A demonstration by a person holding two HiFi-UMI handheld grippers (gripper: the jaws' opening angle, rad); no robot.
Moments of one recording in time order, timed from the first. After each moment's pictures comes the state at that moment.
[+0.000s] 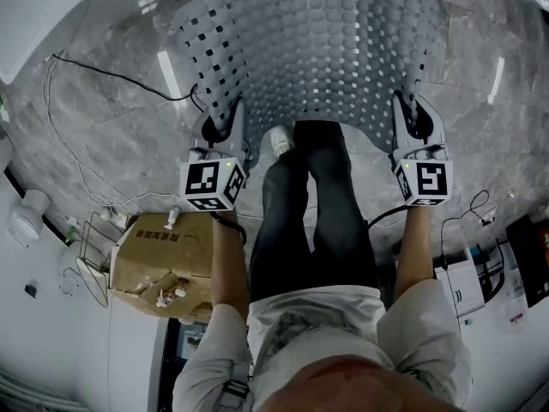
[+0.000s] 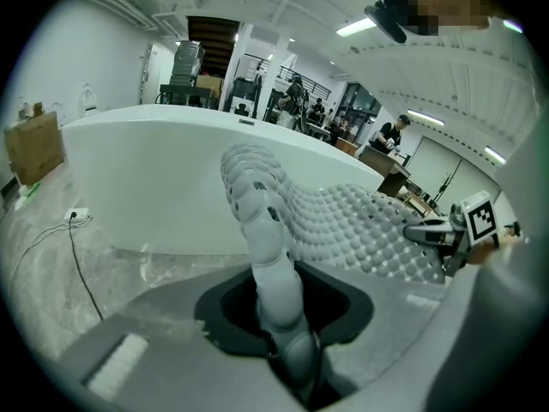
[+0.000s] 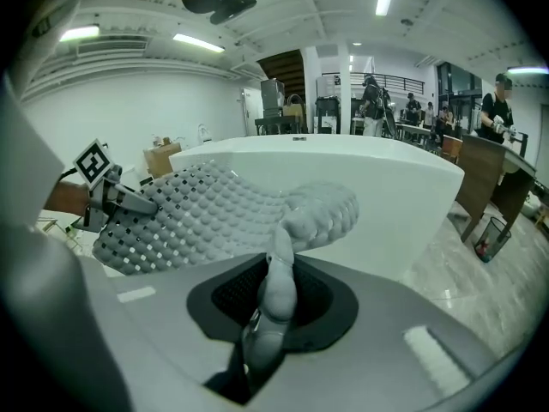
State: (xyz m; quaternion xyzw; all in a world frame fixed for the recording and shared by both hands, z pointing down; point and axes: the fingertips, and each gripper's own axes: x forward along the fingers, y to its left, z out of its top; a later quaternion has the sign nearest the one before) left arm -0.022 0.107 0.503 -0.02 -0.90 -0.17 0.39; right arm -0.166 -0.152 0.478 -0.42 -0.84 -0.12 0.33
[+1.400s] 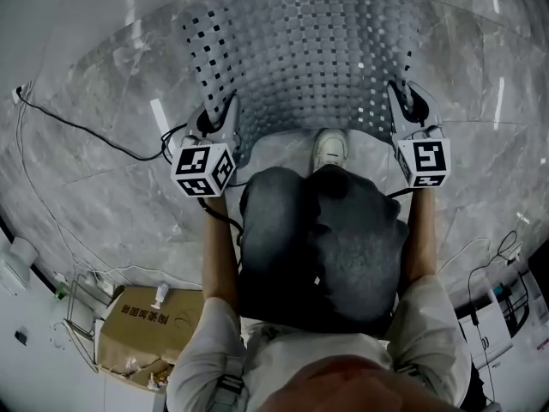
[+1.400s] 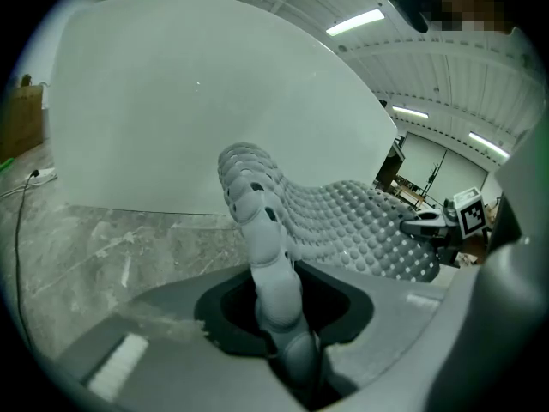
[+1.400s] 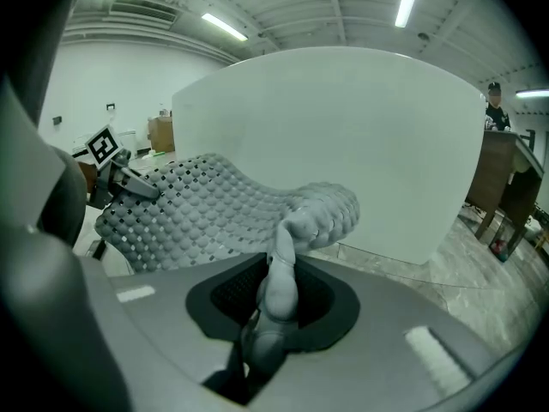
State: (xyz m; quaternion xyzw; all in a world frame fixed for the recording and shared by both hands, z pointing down) left arm -0.025 0.139 0.833 0.02 -0.92 -0.16 0.36; right arm -0.170 -0.139 0.793 -0.42 -0.84 -0.18 0.28
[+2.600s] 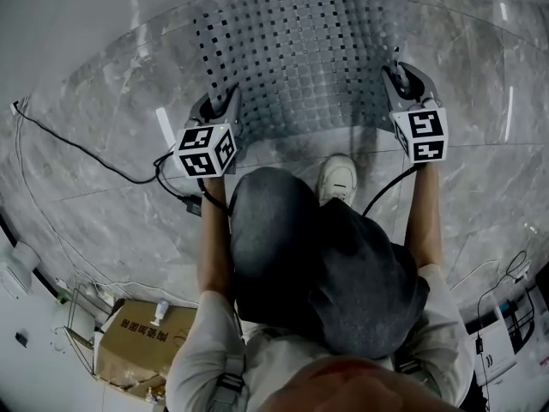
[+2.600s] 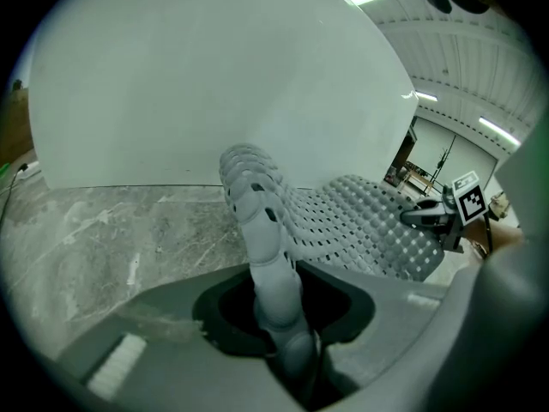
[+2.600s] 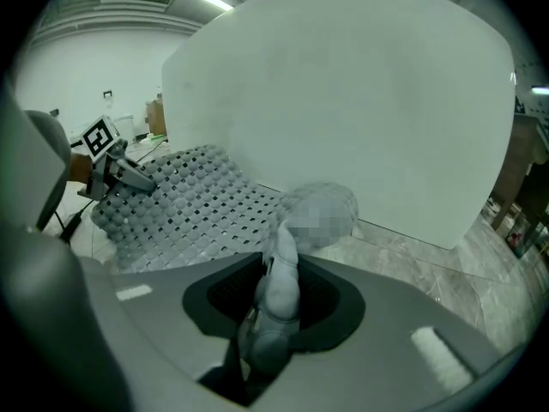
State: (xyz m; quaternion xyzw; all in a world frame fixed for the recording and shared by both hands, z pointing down) left arm -0.068 0.161 0.948 0.01 -0.90 -0.14 0.41; right arm -0.228 -0.119 0.919 -0.43 -0.82 -0.20 0.33
